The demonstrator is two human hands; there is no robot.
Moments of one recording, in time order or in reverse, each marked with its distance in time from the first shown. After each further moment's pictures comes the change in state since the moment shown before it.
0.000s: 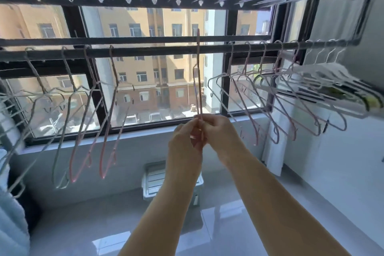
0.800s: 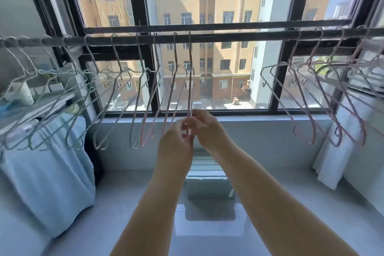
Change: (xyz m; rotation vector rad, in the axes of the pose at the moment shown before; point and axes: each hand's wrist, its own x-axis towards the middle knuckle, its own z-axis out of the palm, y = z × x) left_hand -0.016 -0.048 -0.098 0.314 0.102 -0.261; right_hand -0.010 0.008 0.115 -0.128 -0.291 0.094
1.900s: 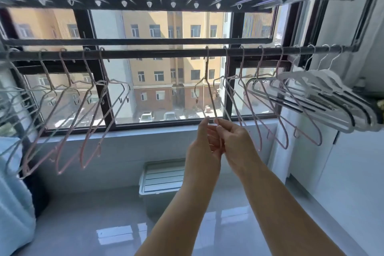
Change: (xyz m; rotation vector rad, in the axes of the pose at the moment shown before) left_hand -0.055 0.159 0.177 -0.322 -0.193 0.216; right_hand -0.059 0.028 -0.236 0.457 0.263 -0.014
